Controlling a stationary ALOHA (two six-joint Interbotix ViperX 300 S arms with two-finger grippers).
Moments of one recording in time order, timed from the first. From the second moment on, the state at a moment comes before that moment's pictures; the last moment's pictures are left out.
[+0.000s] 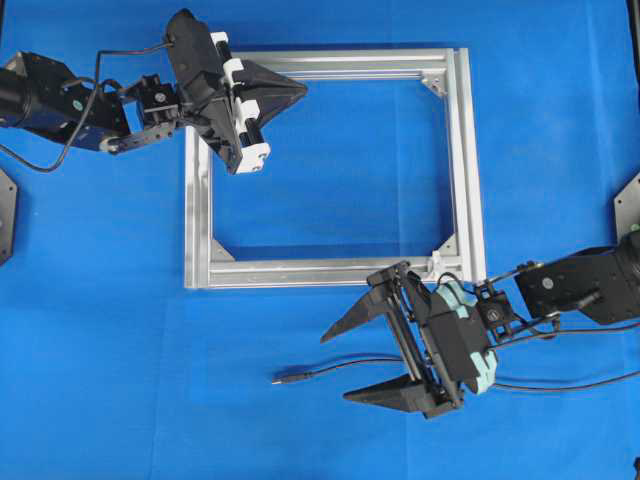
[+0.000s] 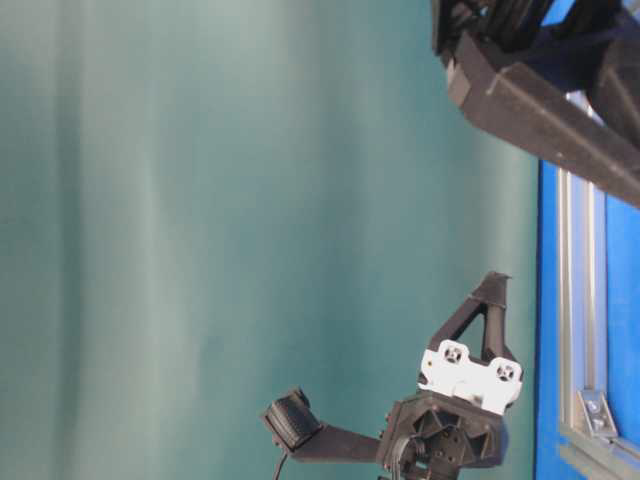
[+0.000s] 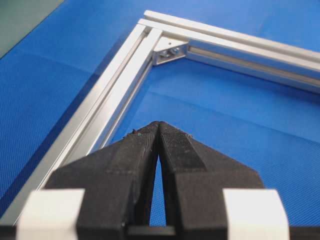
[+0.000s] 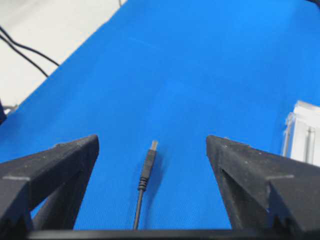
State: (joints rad) left arm 0.28 0.15 0.84 -0.10 -0.77 0.00; right arm 0.33 0.13 0.81 -0.06 -0.73 0.08
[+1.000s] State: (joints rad) left arm 0.29 0.15 0.84 -0.10 -0.75 0.00; right arm 0.38 0.39 0.71 0.14 -0.71 0.08
